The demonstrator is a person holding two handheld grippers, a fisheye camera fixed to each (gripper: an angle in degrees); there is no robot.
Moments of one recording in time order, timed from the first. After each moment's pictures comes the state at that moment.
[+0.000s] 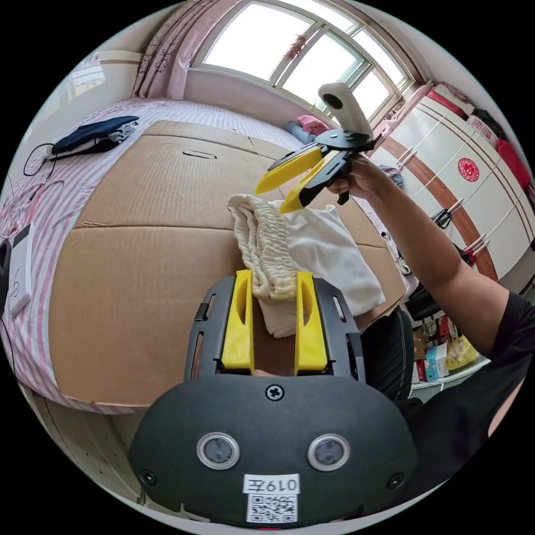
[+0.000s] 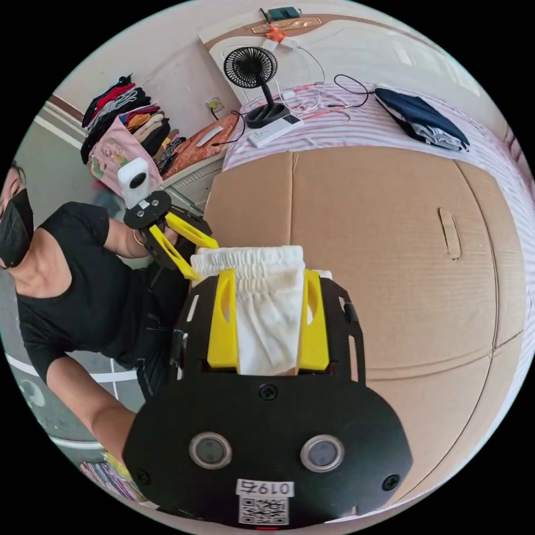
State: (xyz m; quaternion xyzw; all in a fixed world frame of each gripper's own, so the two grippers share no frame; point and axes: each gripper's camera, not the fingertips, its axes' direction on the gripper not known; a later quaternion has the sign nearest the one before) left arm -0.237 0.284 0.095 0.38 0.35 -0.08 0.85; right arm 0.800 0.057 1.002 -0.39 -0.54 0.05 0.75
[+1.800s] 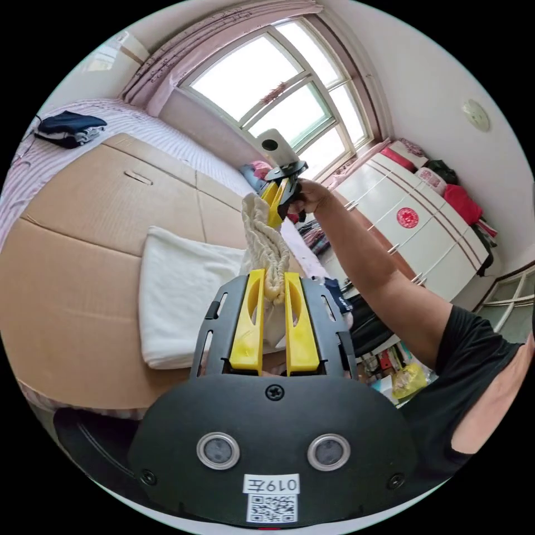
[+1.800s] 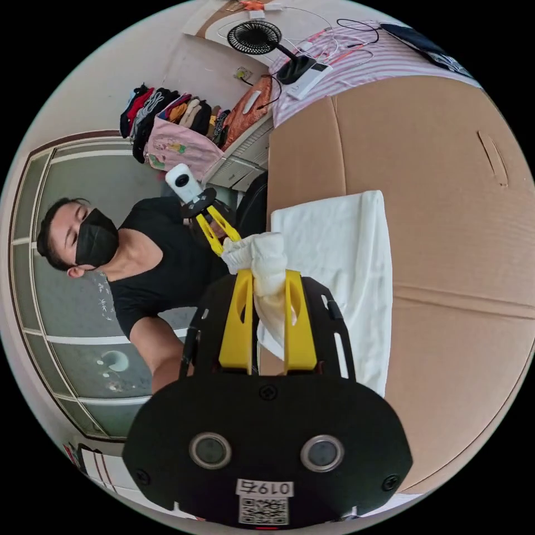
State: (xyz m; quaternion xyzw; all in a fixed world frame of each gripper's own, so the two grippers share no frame) left arm -0.227 0.335 -0.006 0.46 0.46 -0.10 0.75; right arm 1.143 -0.150 1.056 -0.48 -0.69 0.11 0.54
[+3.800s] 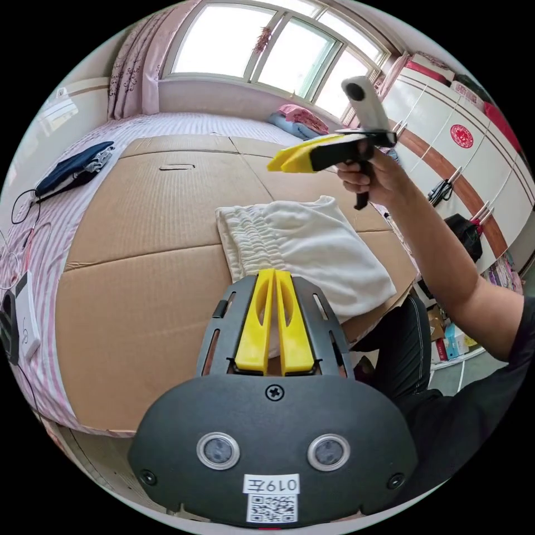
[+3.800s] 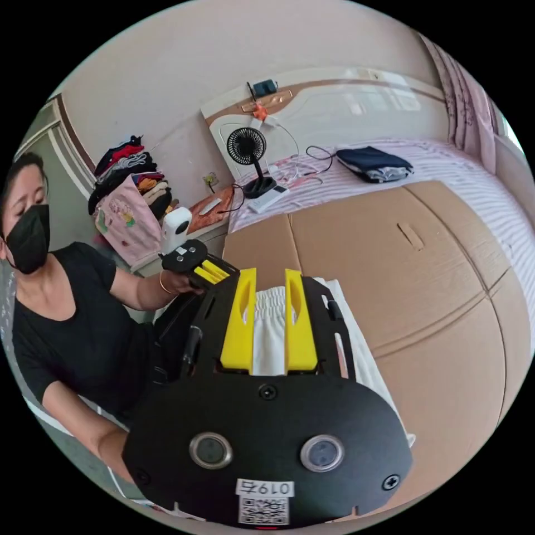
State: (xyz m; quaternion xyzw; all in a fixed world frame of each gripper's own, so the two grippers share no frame) left arm -0.281 0.295 0.017 0.39 0.29 -0.04 0.87; right arm 0.852 0.026 0.775 -0.25 -0.45 0.19 0.84
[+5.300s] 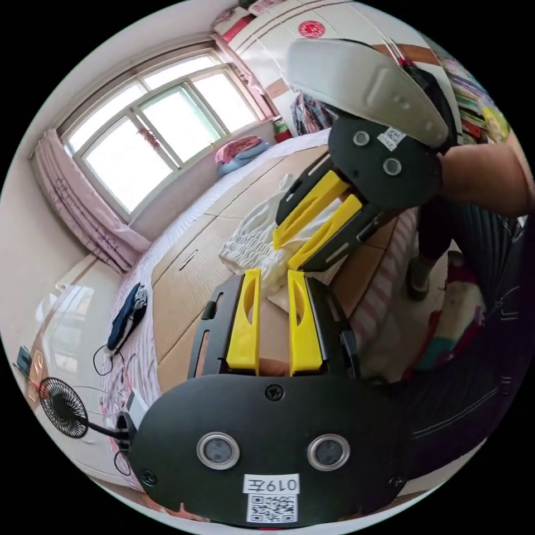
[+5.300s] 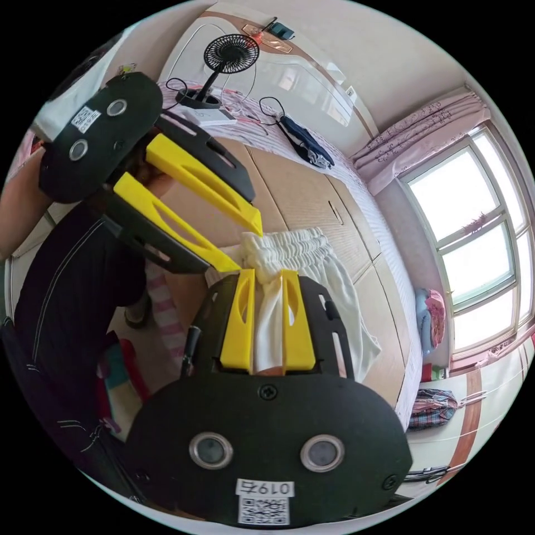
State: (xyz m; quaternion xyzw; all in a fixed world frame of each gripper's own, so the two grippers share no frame) left arm -0.101 0.465 -0.079 0.50 -0.07 0.22 0.83; right arm 0.299 0.264 0.633 -0.39 -0.04 -0.04 0.92
